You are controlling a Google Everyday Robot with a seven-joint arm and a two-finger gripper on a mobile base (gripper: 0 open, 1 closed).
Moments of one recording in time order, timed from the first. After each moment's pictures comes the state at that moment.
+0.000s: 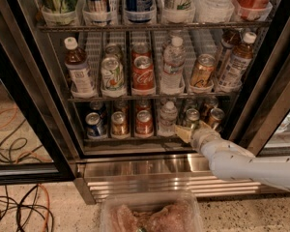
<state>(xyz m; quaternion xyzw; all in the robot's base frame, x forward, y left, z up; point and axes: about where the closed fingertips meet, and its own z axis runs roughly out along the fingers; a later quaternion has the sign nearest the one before) 0.656 -0.183 0.605 -0.09 0.83 0.11 0.54</state>
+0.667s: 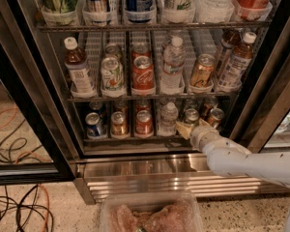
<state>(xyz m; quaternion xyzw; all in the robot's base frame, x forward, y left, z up) 0.674 -0.187 0.601 -0.09 0.82 0.10 0.55</state>
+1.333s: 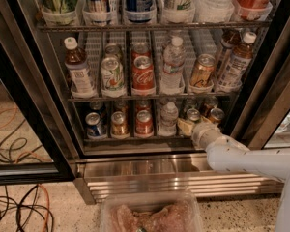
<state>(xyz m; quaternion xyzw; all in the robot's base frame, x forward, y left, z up) 0.690 -0.203 0.602 -0.08 0.82 0.08 0.57</state>
